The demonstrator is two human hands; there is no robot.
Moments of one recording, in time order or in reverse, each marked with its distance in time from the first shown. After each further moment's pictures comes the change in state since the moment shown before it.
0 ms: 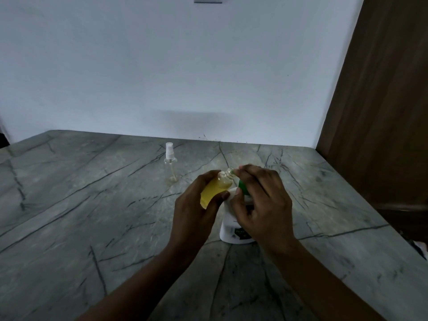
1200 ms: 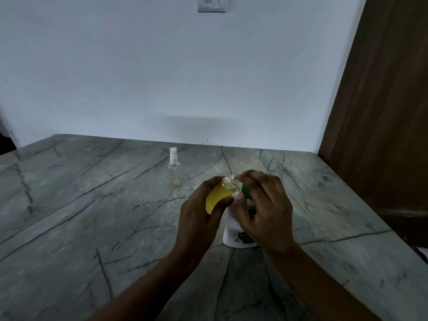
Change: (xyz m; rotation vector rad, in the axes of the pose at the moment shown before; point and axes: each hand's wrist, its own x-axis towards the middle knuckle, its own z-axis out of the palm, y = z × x) left_hand -0.001 0.001 0.002 -0.030 -0.009 -0.012; right_hand -0.002 0.003 0.006 0.019 0.039 -0.003
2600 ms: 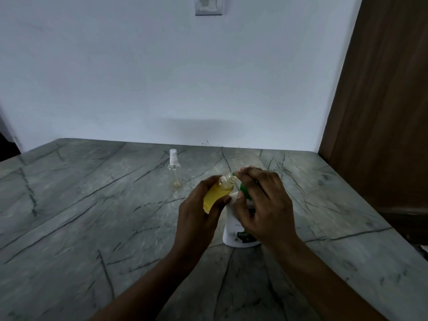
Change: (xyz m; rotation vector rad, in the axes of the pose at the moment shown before) left_hand 0.000 0.004 -0.002 0.026 0.008 0.016; right_hand 0.005 0.001 -0.007 -0.012 -0.016 -0.045
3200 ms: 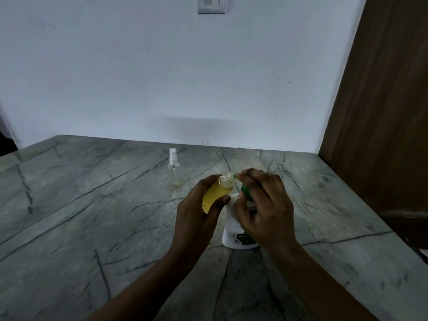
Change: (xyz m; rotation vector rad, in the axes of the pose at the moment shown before) left_hand 0.001 -0.002 -0.001 0.014 0.010 0.011; right_hand -0.001 -0.001 0.002 0.008 0.003 0.034
